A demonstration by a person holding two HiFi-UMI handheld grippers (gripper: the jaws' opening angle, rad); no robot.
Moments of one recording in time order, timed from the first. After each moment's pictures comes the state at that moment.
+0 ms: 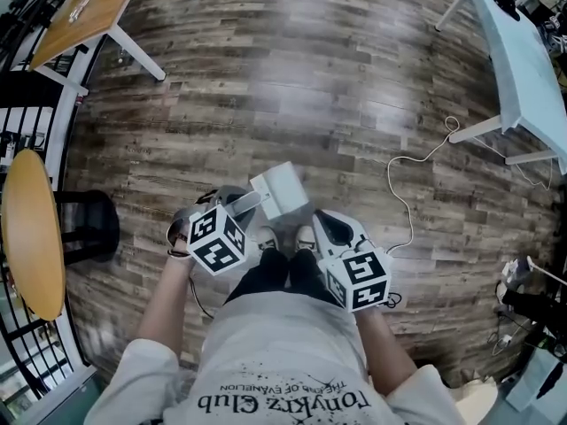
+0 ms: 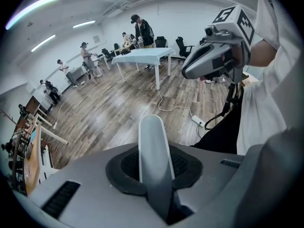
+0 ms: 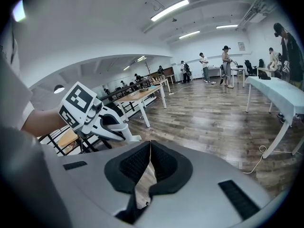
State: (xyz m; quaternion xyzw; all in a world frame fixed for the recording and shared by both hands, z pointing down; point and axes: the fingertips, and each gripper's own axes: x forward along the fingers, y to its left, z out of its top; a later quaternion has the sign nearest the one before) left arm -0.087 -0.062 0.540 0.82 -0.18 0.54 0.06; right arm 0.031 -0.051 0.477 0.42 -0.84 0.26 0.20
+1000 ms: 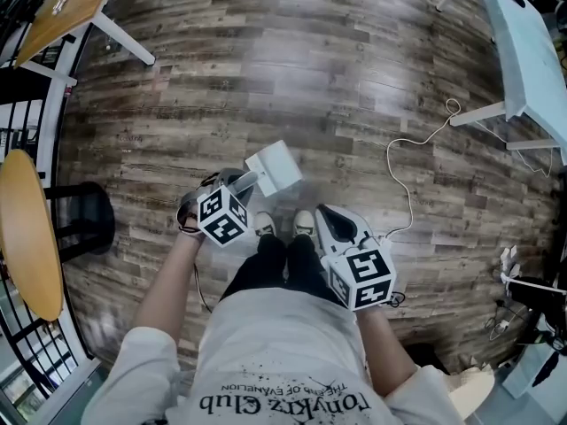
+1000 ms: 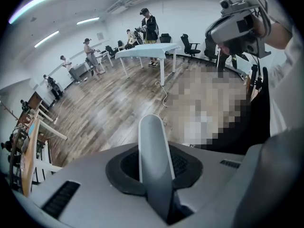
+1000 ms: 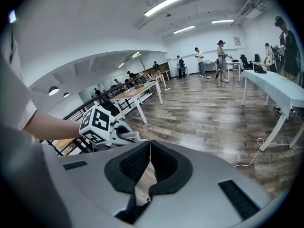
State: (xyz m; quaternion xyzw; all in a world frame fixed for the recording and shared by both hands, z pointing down) left arm -0.096 -0.100 0.640 0.81 -0.20 0.54 0.07; right arm 0.039 -0.061 0.503 0.44 -0.82 0.29 0.22
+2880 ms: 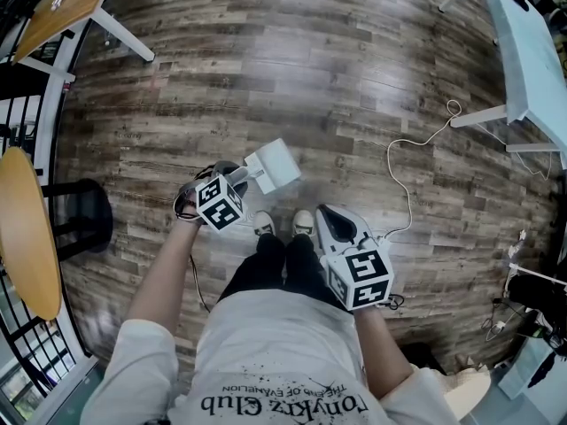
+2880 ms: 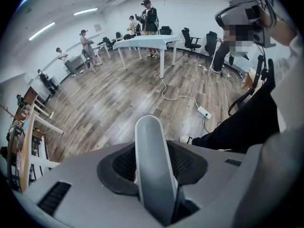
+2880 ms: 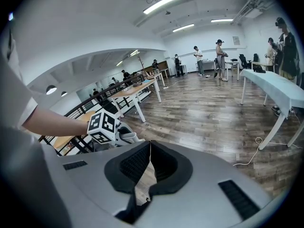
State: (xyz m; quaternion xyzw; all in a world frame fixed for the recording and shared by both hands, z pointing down) left arm -0.126 -0.114 0.689 0.80 -0.18 0.57 0.10; right arm 0.033 -0.070 0.518 0.44 -0.82 0.30 0.23
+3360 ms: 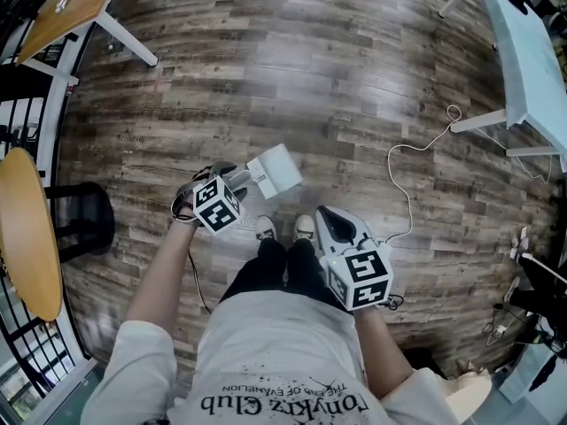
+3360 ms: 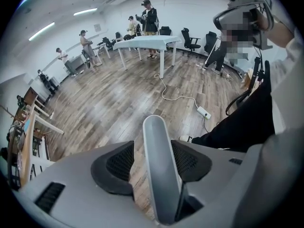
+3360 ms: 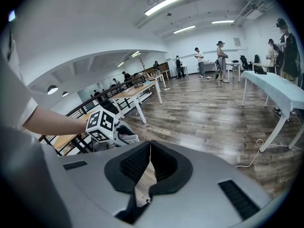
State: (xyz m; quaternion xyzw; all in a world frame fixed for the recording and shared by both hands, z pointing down) left arm -0.133 -0.115 0.673 0.80 -0.18 0.57 0.10; right arm 0.030 -0.072 0.509 0.44 -0.82 0.29 0.22
